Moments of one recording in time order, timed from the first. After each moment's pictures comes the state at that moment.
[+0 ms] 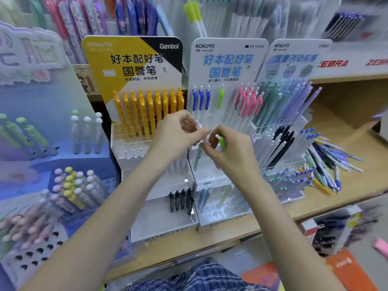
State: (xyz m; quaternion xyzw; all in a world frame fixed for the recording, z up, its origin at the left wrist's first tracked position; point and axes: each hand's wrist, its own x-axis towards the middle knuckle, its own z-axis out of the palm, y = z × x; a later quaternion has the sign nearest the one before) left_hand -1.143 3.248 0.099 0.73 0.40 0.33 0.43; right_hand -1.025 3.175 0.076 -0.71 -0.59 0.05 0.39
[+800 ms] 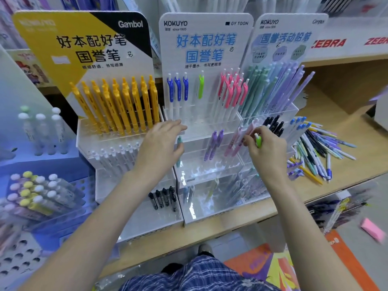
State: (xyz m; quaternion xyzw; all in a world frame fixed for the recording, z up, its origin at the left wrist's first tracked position) left_hand -1.117 3.260 0.041 0.89 0.40 0.18 0.12; right_hand -0.908 3.159 0.024 -0.81 -0.46 -0.04 0.35
